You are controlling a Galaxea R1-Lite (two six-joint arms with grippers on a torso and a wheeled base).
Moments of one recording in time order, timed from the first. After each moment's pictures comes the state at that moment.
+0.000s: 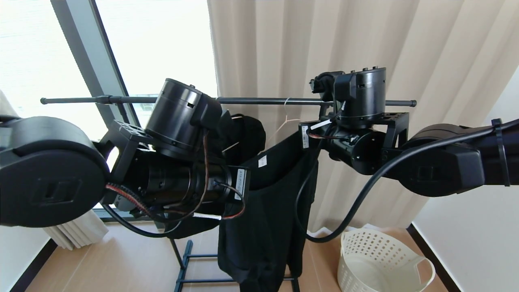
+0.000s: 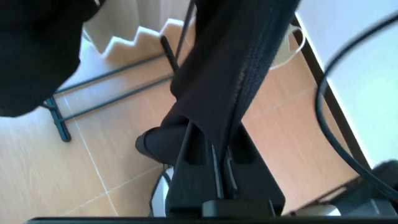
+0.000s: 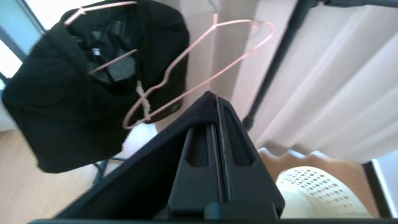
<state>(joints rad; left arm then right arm) -0.73 1.70 -1.24 0.20 0.14 -0.32 0.67 1.91 -1.37 -0.24 -0.59 0.13</state>
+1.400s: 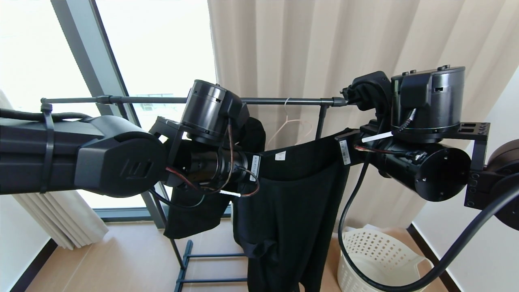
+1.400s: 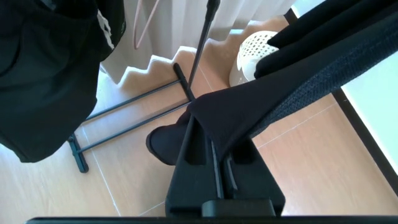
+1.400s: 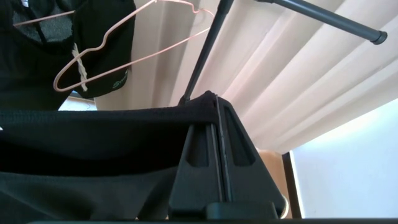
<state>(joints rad) -0.68 1.85 -1.36 0.10 0.13 -0.21 0.69 1.69 -1.12 -0.24 -0.69 -0.04</state>
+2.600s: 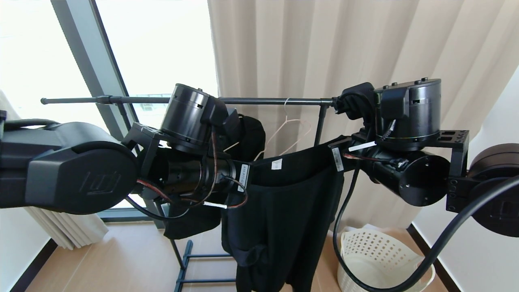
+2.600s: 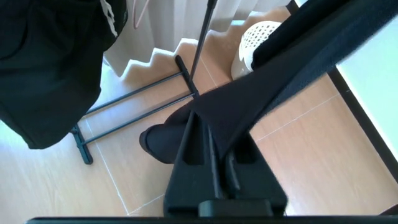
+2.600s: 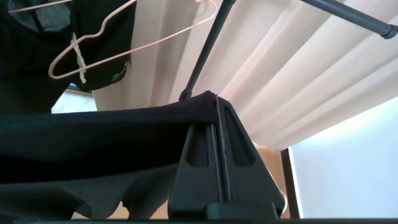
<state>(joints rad) -0.69 1.76 -1.24 0.10 0.13 -0.19 0.69 1.73 -1.12 -0.24 -0.70 -0.04</state>
